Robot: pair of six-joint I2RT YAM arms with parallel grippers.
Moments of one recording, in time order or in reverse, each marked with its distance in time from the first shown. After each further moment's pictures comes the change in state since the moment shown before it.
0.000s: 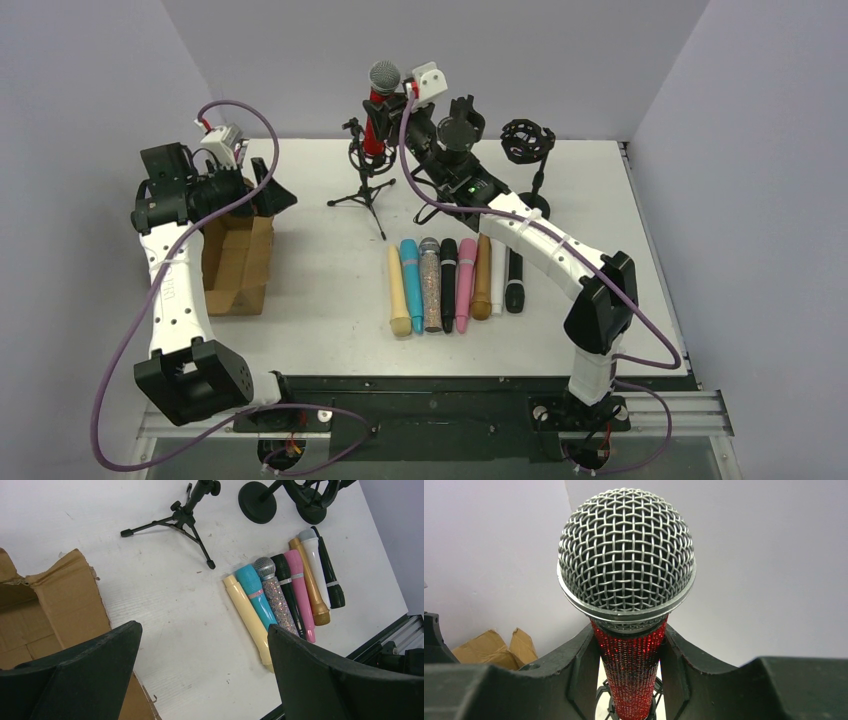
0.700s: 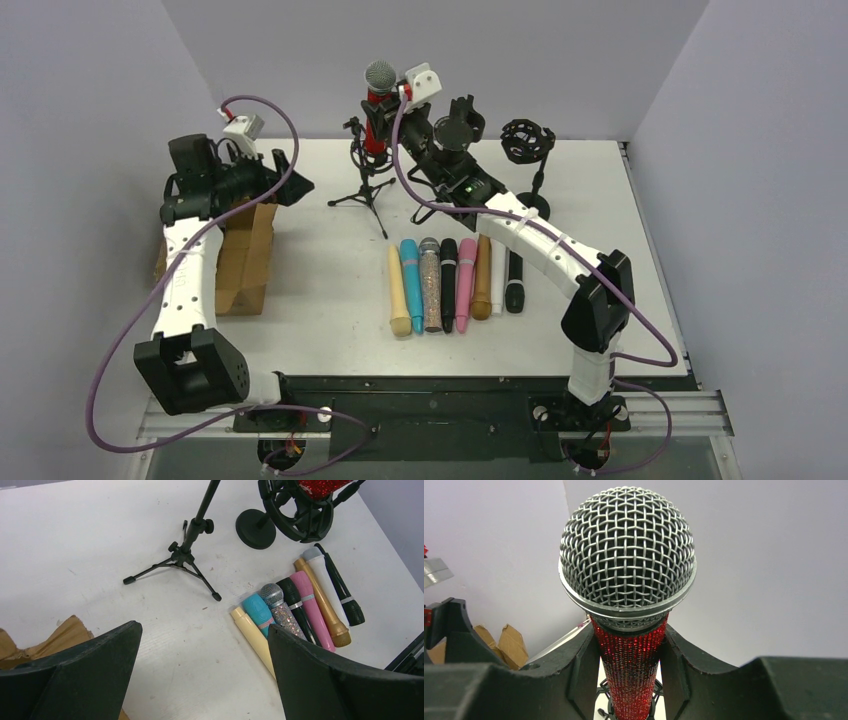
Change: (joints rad) left arm -0.096 0.034 -0.077 0.306 -0.014 -0.060; right arm 0.004 0.021 0.024 -0.011 0.000 -0.057
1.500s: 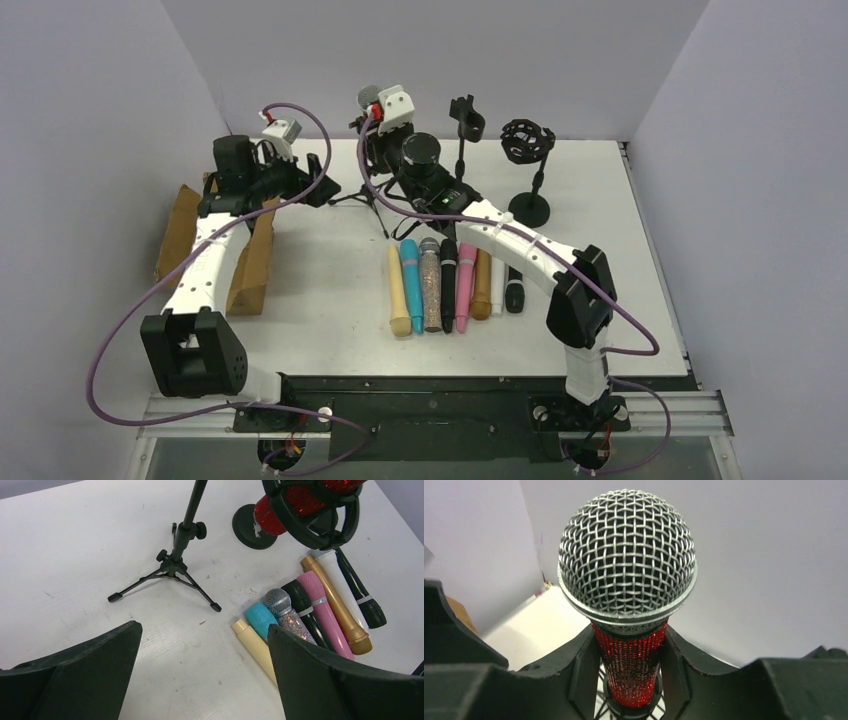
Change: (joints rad) left arm -0.177 0.060 -0.087 0.194 -0.121 -0.015; right arm 0.060 0.064 0.002 -0.027 0.206 -0.080
